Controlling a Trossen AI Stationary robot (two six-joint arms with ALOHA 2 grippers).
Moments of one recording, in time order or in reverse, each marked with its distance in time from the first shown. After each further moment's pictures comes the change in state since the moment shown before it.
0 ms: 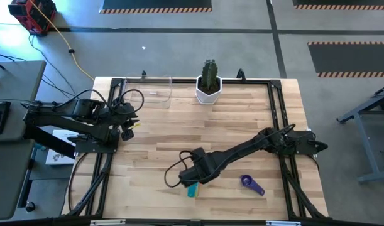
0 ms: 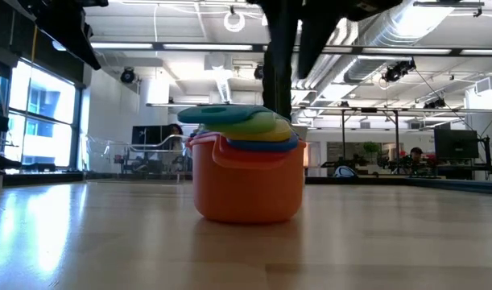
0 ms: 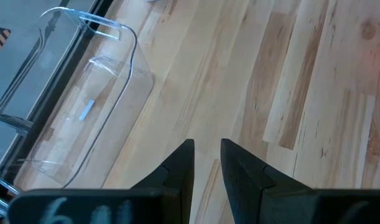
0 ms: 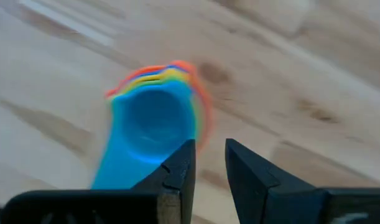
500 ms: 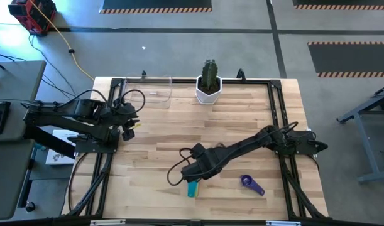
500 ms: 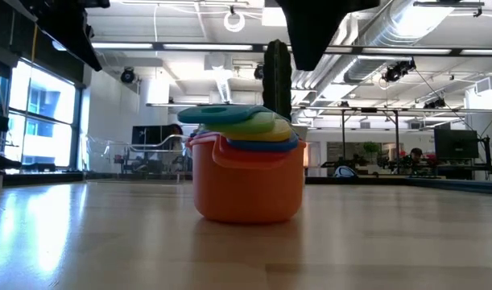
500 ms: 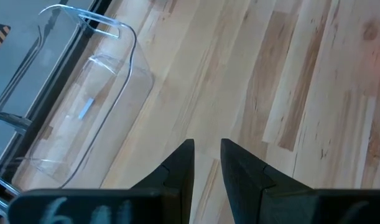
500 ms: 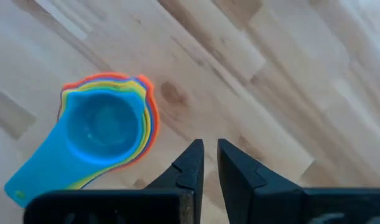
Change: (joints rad) left arm 0.000 0.014 -0.001 0.005 0.000 -0.011; right arm -0.017 -0.034 0.000 -0.091 0.083 -0.322
